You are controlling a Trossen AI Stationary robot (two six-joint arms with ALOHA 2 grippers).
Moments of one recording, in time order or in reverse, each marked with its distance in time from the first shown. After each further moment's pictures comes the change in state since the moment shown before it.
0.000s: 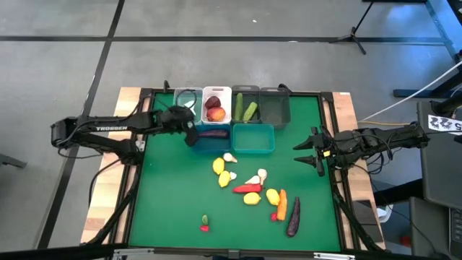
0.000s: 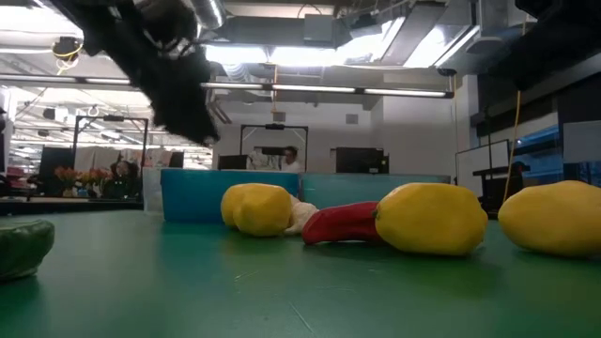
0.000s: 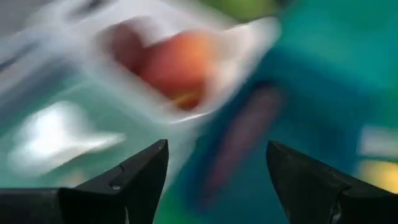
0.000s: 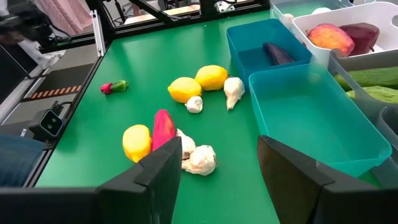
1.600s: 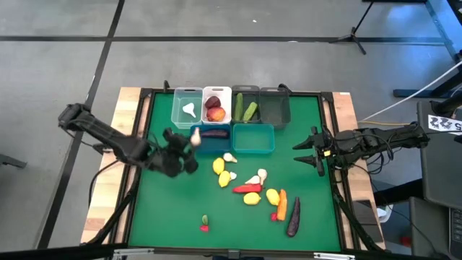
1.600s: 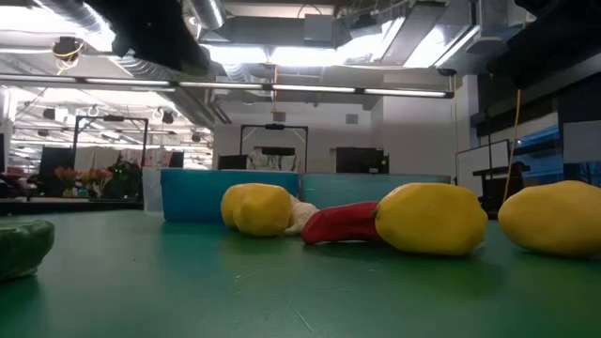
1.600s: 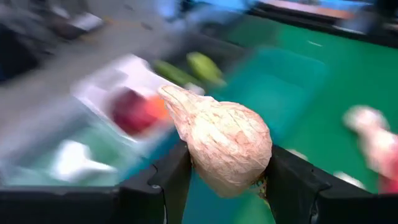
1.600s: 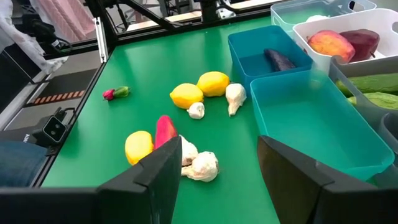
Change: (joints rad) left arm -0.698 0.051 0.210 -0.296 -0.797 -0.471; right arm 0.000 0.000 0.000 0.024 0.000 0.000
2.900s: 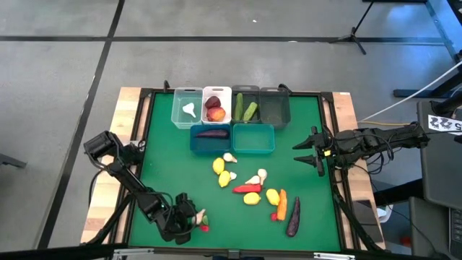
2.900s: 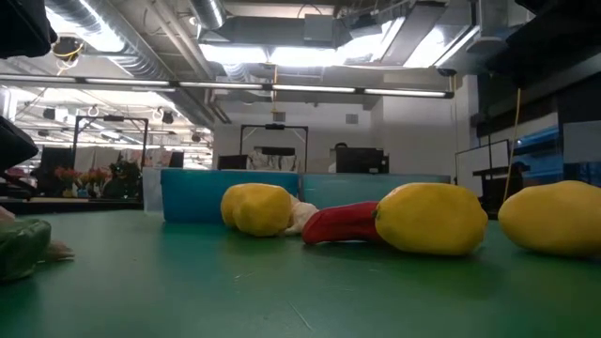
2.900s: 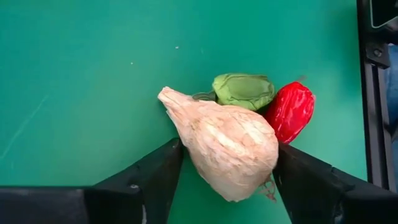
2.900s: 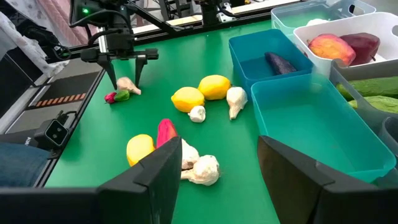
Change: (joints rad) left arm -0.477 0.650 0.003 0.528 0.503 -0.353; right arm 0.000 0.000 0.000 0.013 0.000 0.000
